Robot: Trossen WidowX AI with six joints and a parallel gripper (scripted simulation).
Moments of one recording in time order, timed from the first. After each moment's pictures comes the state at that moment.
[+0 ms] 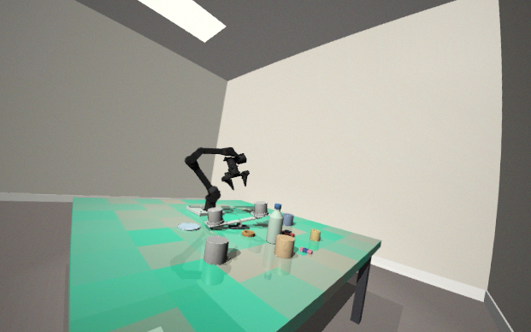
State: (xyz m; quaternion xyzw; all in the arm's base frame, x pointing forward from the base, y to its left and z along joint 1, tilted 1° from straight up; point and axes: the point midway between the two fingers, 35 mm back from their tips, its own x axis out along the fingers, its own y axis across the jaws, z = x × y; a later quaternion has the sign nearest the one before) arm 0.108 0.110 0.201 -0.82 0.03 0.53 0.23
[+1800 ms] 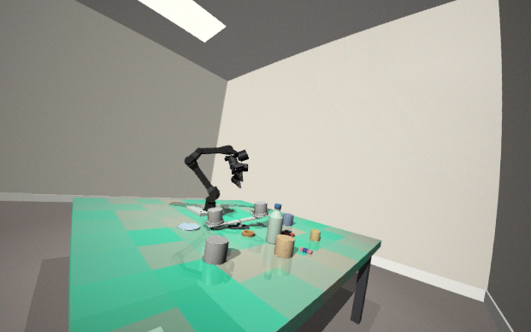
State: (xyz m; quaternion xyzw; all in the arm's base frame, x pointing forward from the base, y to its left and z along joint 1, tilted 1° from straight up) arm 0.165 0.051 0.226 -0.39 0.40 0.16 0.81
